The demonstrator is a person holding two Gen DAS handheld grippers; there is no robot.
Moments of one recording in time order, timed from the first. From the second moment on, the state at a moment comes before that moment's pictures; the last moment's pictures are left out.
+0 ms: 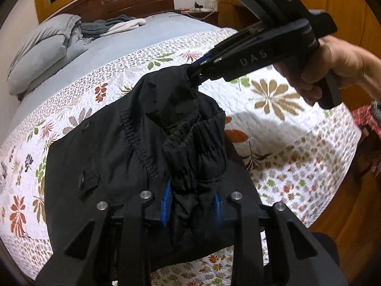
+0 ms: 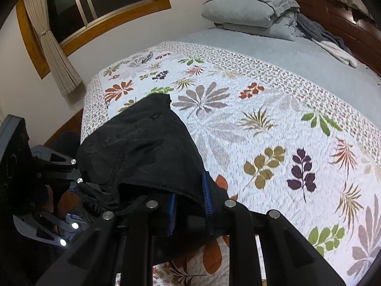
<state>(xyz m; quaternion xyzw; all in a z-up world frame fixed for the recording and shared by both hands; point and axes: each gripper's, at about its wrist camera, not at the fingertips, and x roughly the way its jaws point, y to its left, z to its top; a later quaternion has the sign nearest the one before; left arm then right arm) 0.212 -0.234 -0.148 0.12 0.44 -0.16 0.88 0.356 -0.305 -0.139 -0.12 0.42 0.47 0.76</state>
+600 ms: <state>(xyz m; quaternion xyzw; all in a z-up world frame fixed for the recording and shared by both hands) 0.213 -0.253 -0.182 0.15 0.45 -0.17 0.86 0.356 -0.350 -0.181 -0.08 0.44 0.42 0.79</state>
